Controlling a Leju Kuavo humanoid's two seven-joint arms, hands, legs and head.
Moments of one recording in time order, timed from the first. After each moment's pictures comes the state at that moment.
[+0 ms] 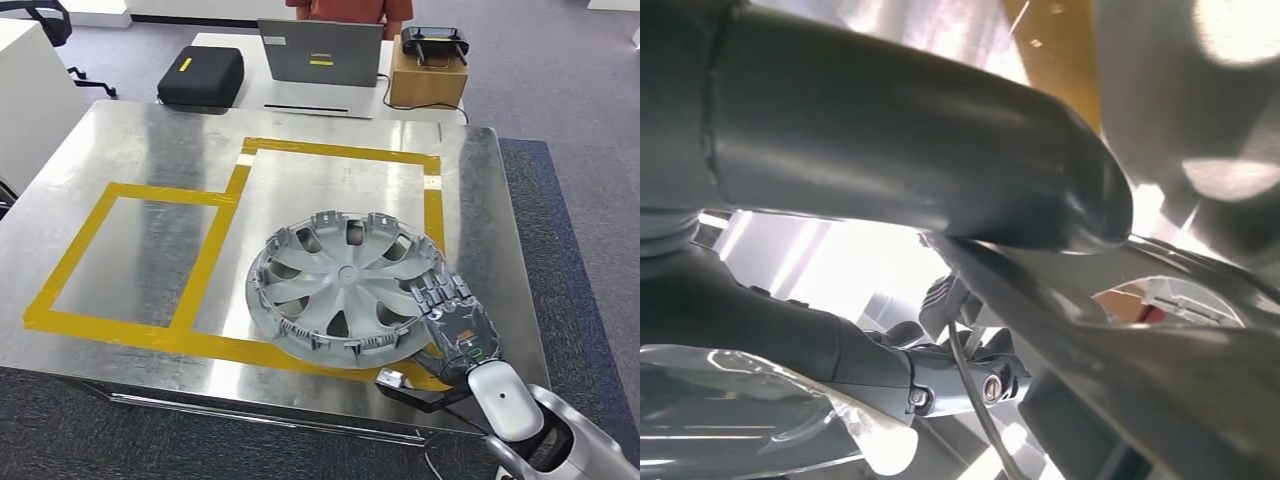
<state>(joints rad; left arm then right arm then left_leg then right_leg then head) -0.06 0.00 -0.96 -0.17 0.68 0.17 0.04 -0.24 -0.53 0.74 -1.83 1.34 0.20 0.42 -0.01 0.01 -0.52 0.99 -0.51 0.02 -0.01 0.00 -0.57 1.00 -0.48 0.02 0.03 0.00</state>
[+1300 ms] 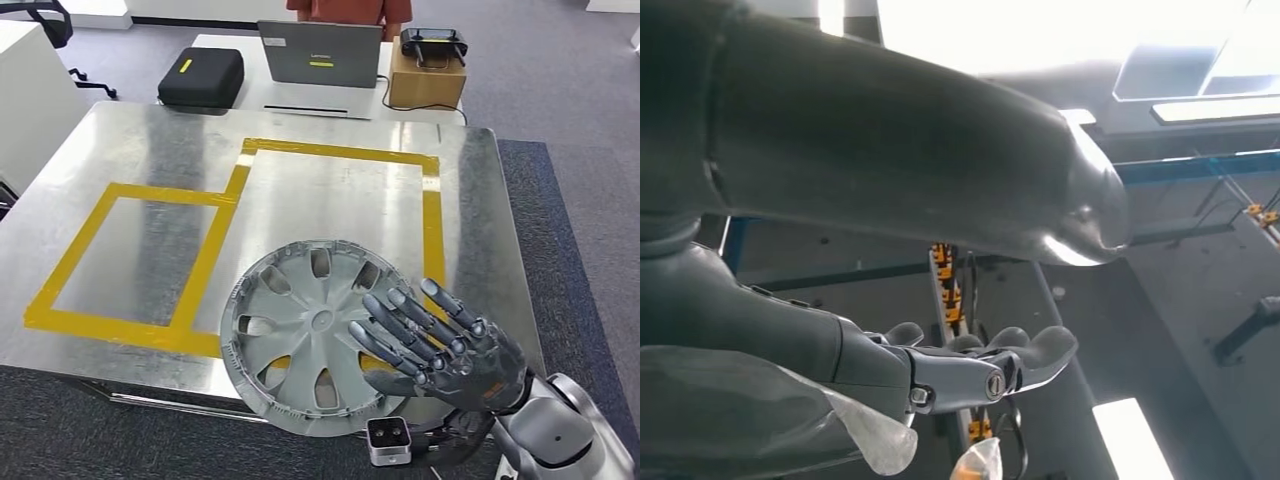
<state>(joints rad) -0.08 -0.01 -1.00 -0.16 0.62 0.13 0.08 -0.15 -0.30 0.41 -2.01 1.56 -0.70 -0.39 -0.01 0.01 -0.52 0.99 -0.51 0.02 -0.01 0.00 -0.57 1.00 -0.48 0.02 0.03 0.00</state>
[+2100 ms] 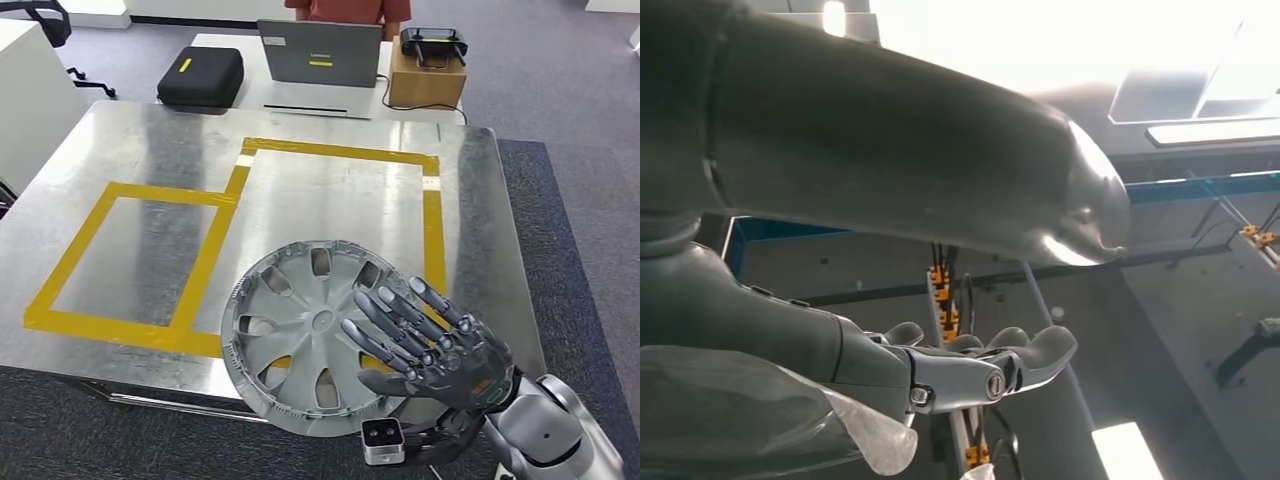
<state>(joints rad) -0.08 -0.01 -1.02 -0.16 0.61 0.14 0.08 -0.14 -0.28 0.43 -1.97 1.56 -0.70 -0.39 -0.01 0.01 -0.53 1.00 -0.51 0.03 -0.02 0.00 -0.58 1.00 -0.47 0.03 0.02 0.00</state>
